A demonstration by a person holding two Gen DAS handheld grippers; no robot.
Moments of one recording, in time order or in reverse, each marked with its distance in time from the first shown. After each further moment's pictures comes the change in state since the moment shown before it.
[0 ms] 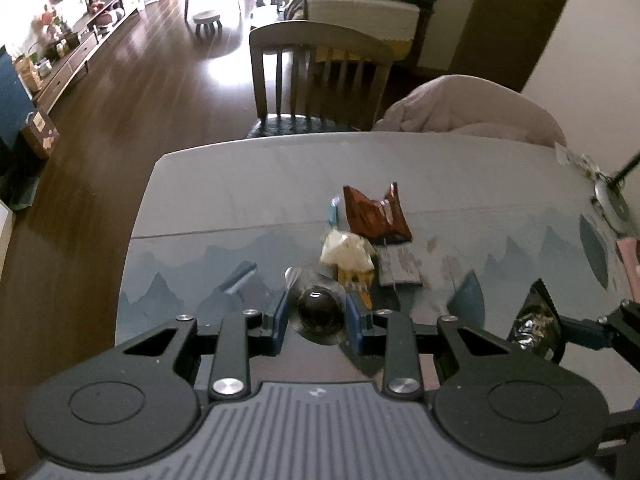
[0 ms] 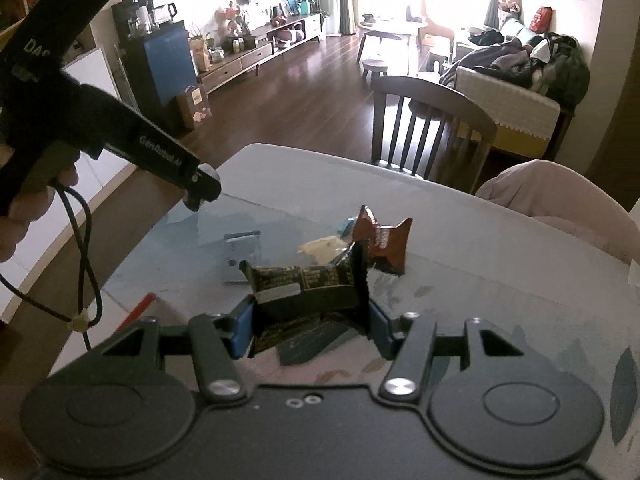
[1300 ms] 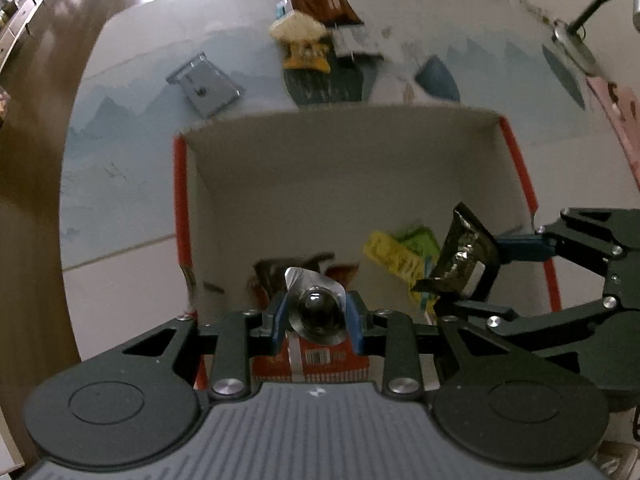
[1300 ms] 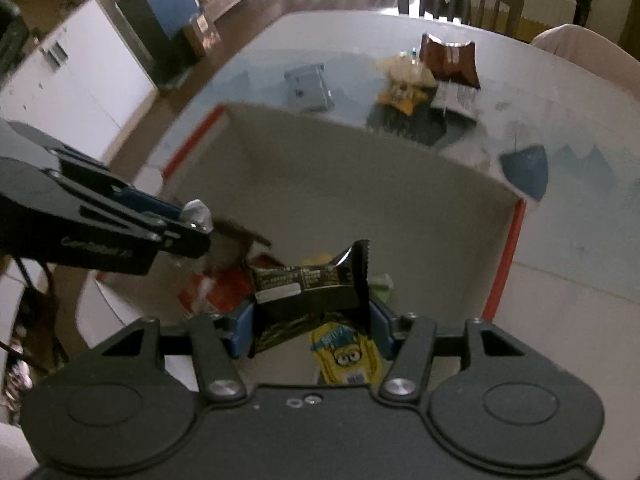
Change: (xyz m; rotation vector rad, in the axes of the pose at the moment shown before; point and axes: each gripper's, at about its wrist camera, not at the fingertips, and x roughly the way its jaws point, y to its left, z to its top) left arm 0.021 -0.007 -0.195 0.137 0.276 -0.096; right arm 0.039 0.091 -0.141 0.116 0.264 0.072
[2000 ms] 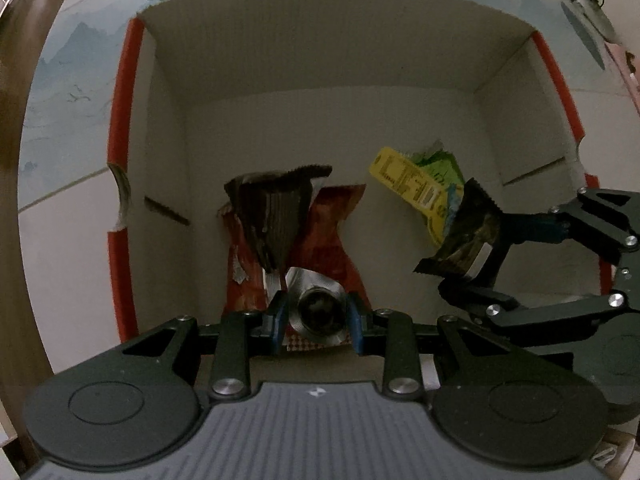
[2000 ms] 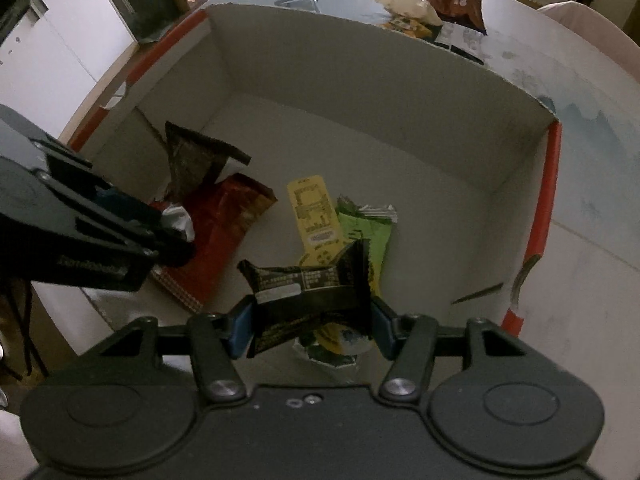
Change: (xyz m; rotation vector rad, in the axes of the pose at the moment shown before) left arm 0.061 -0.002 -0.027 -0.028 0.134 -0.009; right arm 0.046 0.009 -0.030 -0.029 0.111 -0.077
